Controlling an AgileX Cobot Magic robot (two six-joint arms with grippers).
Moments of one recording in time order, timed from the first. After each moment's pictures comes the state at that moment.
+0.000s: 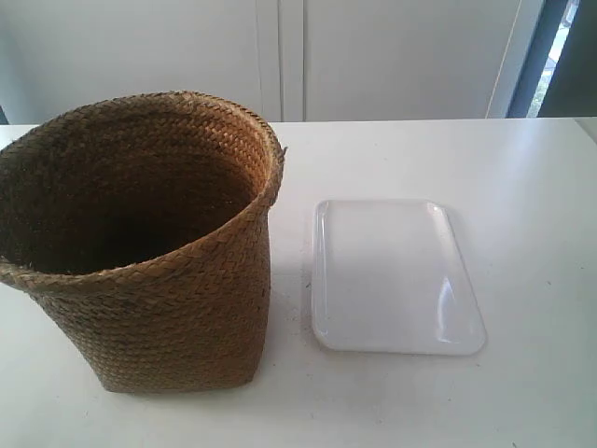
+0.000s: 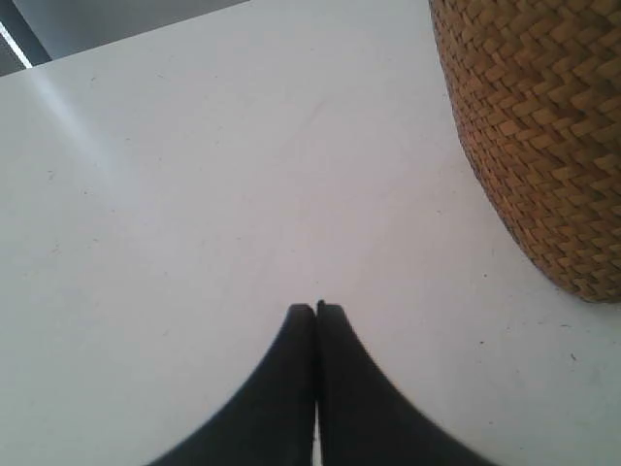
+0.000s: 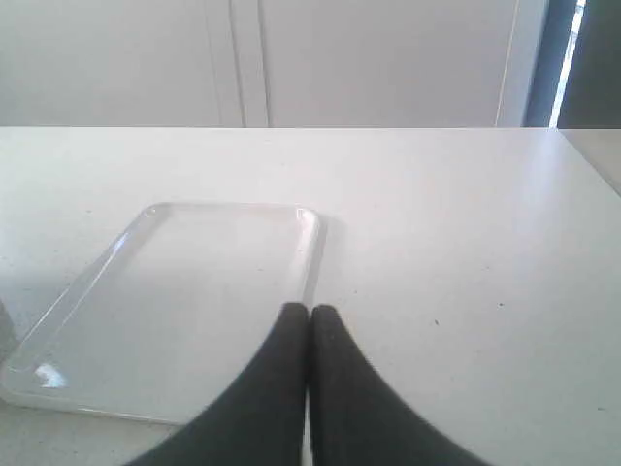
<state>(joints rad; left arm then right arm) 0.10 0.00 0.02 -0.10 0.42 0.33 -0.01 0.01 0.00 0.04 0.25 0.05</state>
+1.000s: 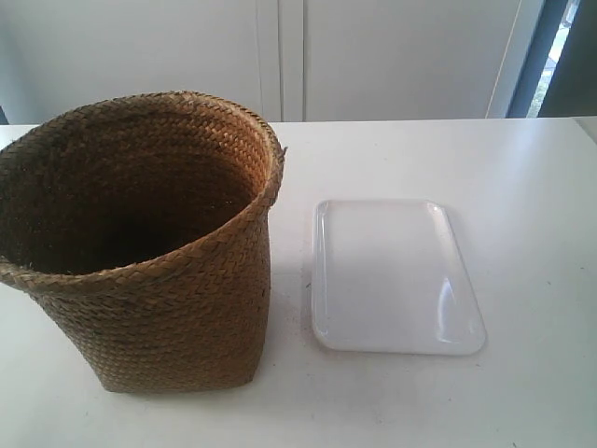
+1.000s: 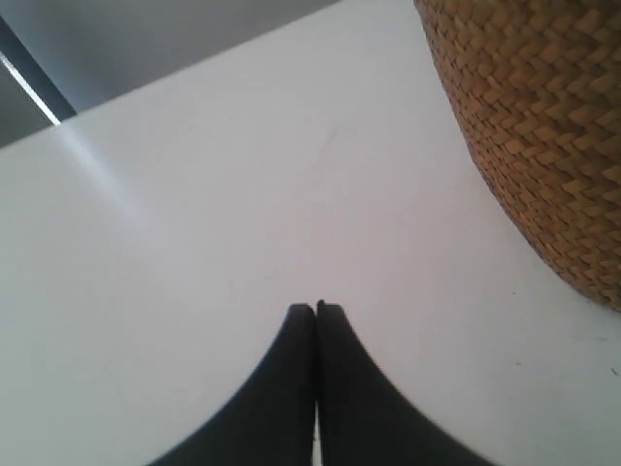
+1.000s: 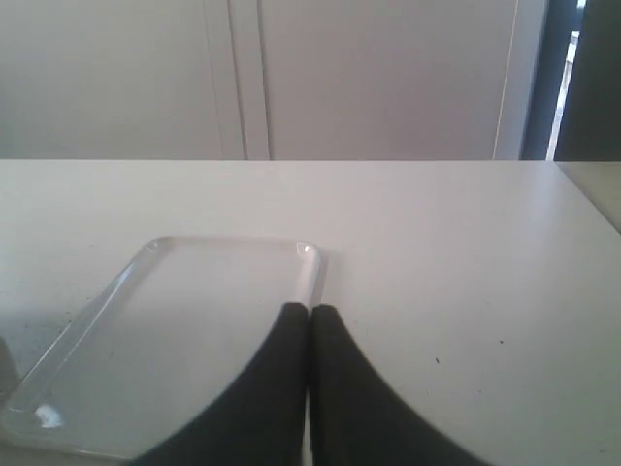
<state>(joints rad) 0.10 0.00 0.02 -0.10 0.36 0.44 -0.01 0.01 0.00 0.04 0.19 0.05</state>
